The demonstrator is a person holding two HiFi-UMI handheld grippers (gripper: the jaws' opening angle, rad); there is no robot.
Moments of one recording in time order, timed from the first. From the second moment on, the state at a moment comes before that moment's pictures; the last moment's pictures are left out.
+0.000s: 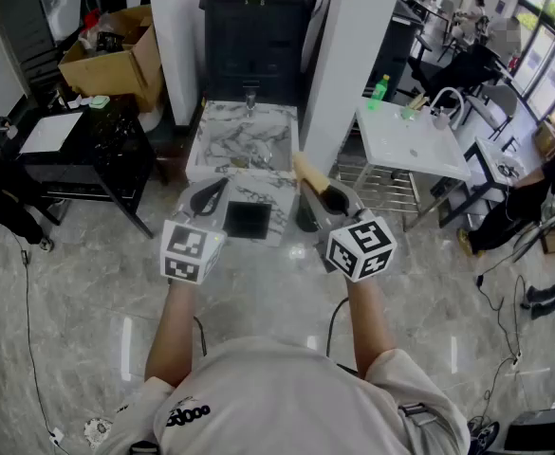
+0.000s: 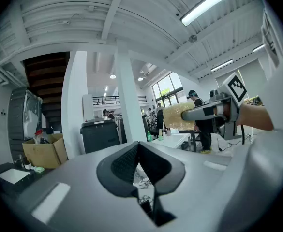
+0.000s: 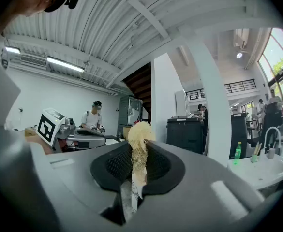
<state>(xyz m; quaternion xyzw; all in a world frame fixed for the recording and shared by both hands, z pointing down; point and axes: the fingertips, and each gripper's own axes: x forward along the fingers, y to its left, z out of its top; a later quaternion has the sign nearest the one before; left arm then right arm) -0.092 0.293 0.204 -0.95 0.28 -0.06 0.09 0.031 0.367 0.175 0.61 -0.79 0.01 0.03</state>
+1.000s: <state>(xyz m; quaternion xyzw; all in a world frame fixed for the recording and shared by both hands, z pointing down) -0.043 0.331 0.212 -0.95 0.31 -0.06 0.06 0.091 0.398 0.185 0.59 -0.81 0.02 0.01</state>
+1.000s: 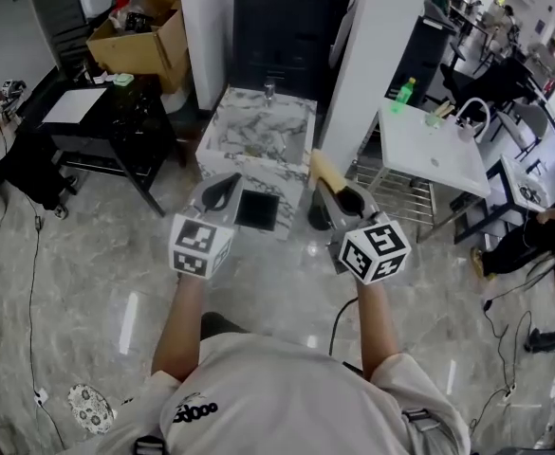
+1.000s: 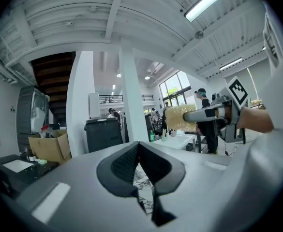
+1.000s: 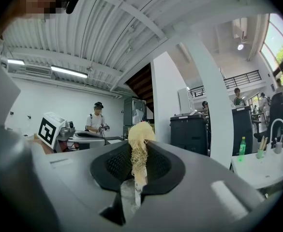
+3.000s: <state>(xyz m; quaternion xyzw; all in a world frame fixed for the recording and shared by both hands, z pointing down) -0.004 0.042 0.202 -0.96 0.27 -0.05 0.06 0.100 0.106 0.179 0.60 -0.80 0.04 0.00</state>
